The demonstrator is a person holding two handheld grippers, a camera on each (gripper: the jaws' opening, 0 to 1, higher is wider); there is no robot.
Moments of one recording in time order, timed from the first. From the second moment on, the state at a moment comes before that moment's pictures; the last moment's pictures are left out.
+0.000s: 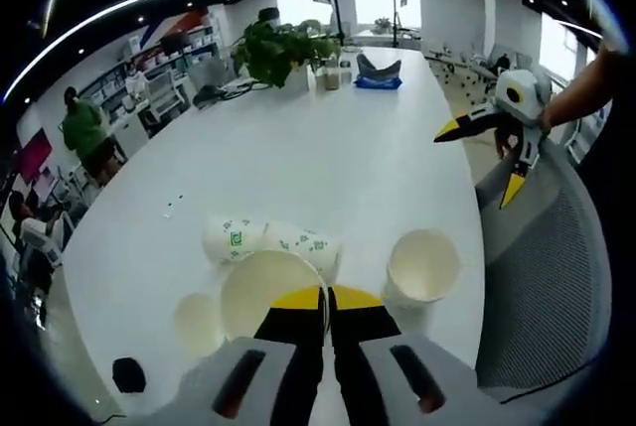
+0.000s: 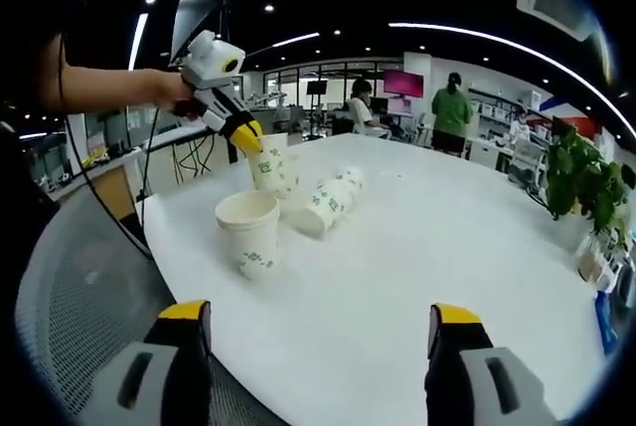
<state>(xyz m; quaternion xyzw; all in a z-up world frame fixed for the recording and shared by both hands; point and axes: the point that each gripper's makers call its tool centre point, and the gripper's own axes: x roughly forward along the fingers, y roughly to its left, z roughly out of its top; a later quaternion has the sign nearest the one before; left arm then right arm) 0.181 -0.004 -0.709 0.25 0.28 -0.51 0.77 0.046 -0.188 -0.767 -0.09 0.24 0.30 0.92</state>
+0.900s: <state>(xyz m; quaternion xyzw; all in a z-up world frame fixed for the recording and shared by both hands) 0.126 -0.024 -0.652 0.26 0.25 -0.56 0.75 0.049 -0.186 -0.759 -0.08 0.22 0.31 0.92</state>
